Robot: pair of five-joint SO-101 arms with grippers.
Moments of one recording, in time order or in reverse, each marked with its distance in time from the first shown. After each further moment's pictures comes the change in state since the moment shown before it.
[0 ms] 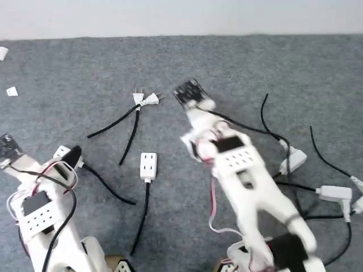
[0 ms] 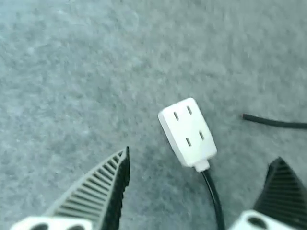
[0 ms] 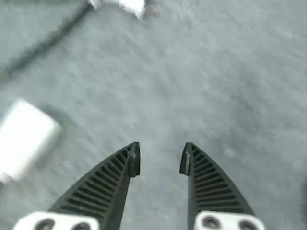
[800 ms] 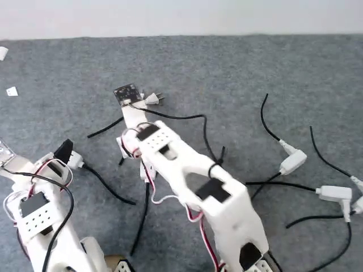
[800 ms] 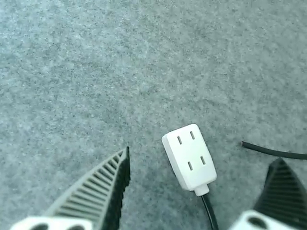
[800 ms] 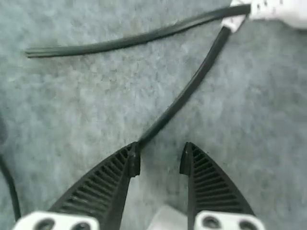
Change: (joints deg) left arm -1.5 0.0 0.0 -4.6 2.5; right arm -19.0 49.3 -46.4 6.9 -26.1
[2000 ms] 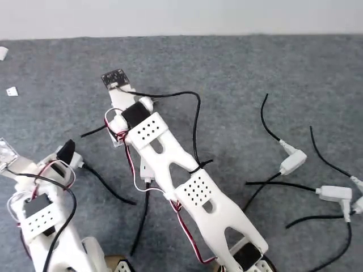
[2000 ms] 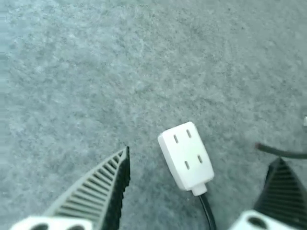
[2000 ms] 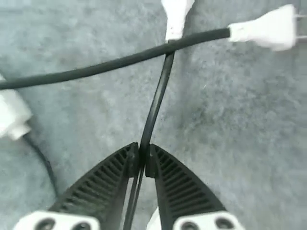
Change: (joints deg) left arm 1.6 0.0 3.2 -4.7 0.0; right arm -1.3 36.1 -81.3 54.0 -0.4
